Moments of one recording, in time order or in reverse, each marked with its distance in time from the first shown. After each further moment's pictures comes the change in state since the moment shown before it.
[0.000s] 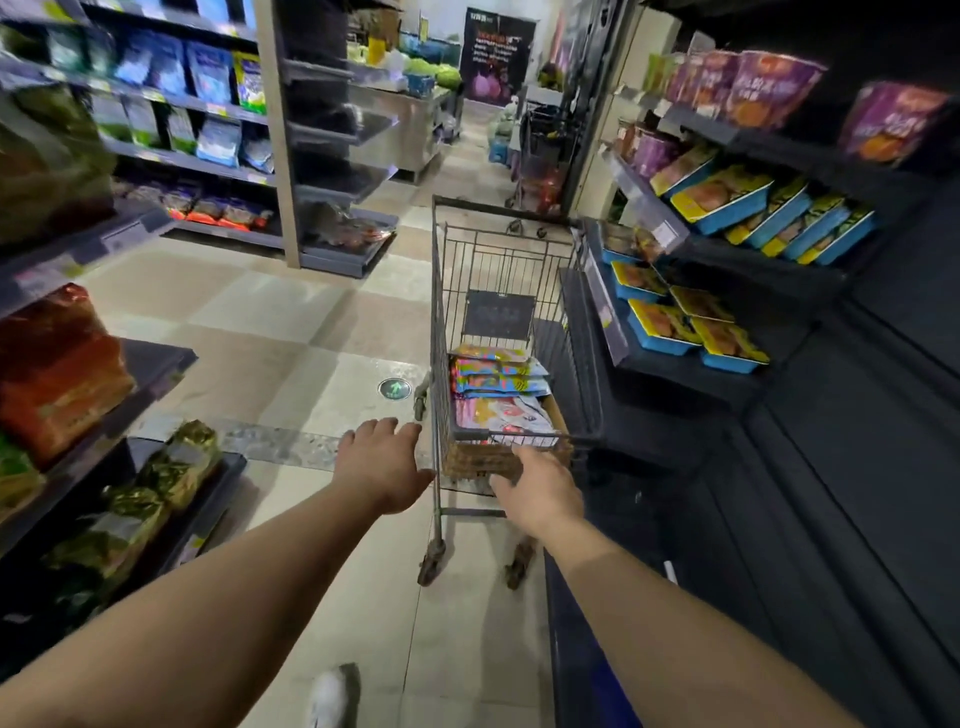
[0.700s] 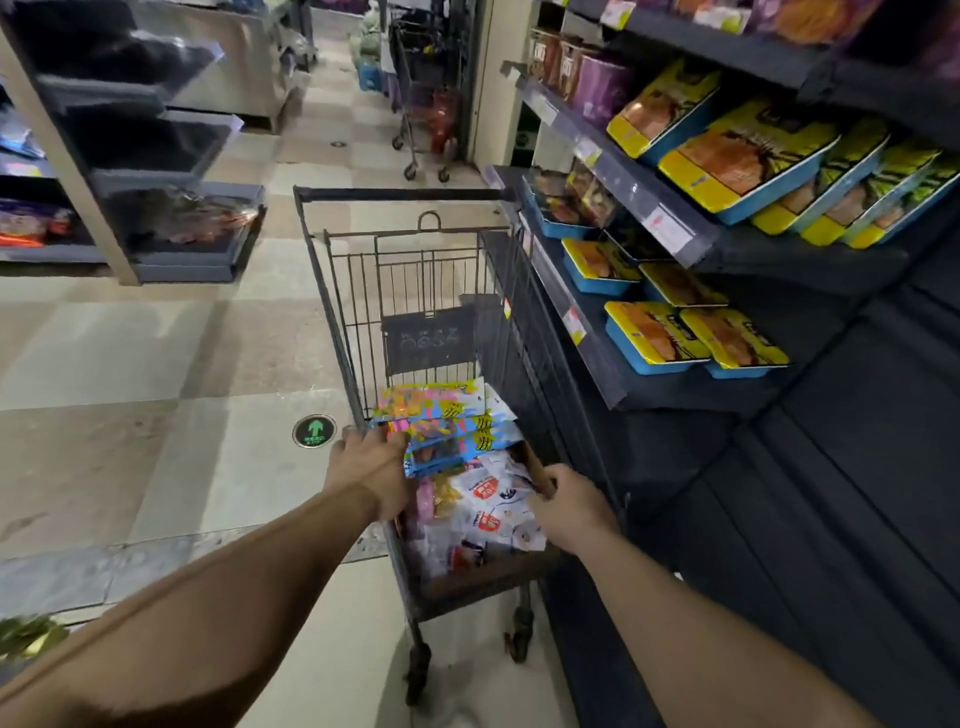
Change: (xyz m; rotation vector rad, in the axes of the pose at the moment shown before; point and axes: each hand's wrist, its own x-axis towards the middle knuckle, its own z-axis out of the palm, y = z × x) left_hand 0.407 0.016 0.000 0.096 -0.165 0.251; right_hand 0.338 0.019 -0.027 0.208 -0.007 0.403
